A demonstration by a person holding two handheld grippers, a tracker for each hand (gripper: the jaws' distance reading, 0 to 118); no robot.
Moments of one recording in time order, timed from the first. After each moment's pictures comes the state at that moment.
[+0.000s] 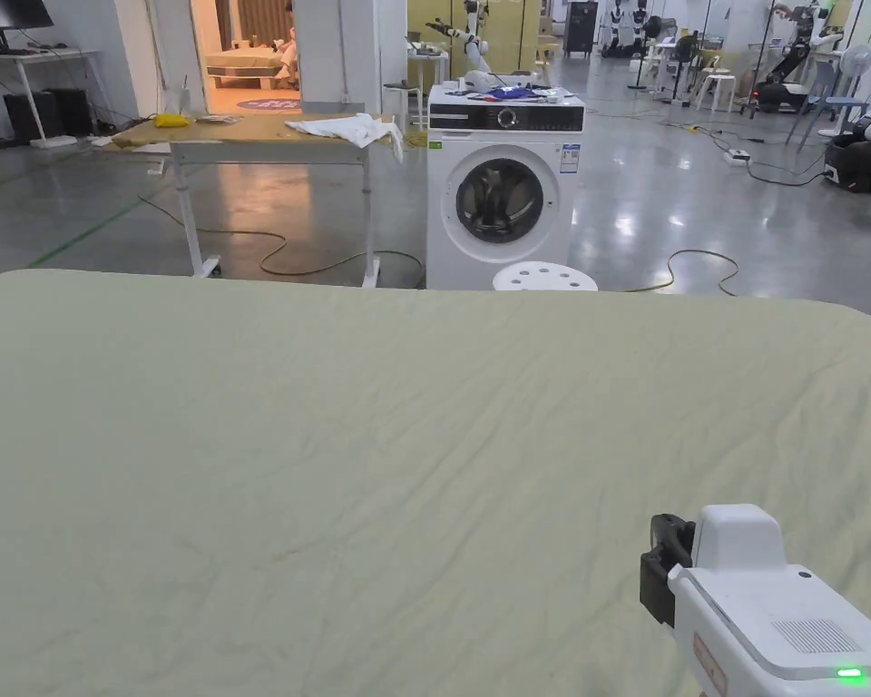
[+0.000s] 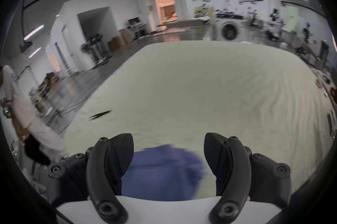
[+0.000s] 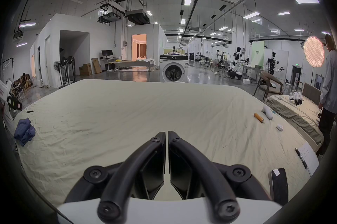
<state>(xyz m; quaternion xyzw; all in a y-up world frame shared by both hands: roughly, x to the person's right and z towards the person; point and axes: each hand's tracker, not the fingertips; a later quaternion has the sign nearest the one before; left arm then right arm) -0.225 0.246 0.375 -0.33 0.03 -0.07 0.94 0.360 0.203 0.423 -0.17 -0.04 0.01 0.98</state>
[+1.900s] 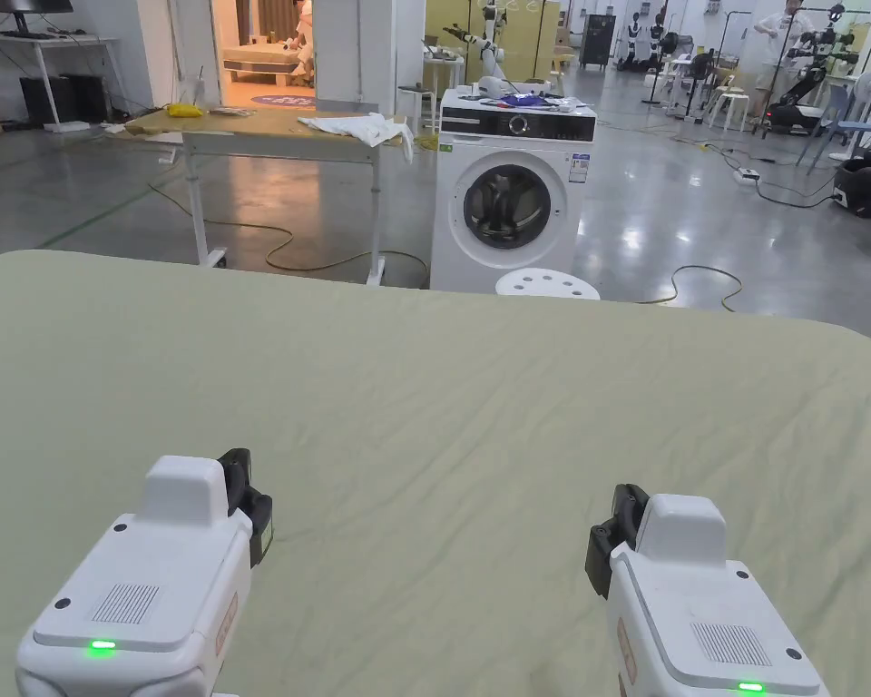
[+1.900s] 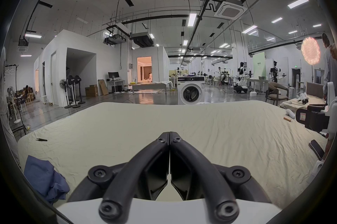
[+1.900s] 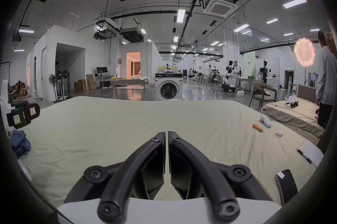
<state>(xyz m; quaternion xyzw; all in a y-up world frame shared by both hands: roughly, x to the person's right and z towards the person) 0.010 0.203 0.369 -0.06 -0.04 -0.02 1.00 0.329 0.201 0.415 -0.08 -0.08 0.01 0.99</state>
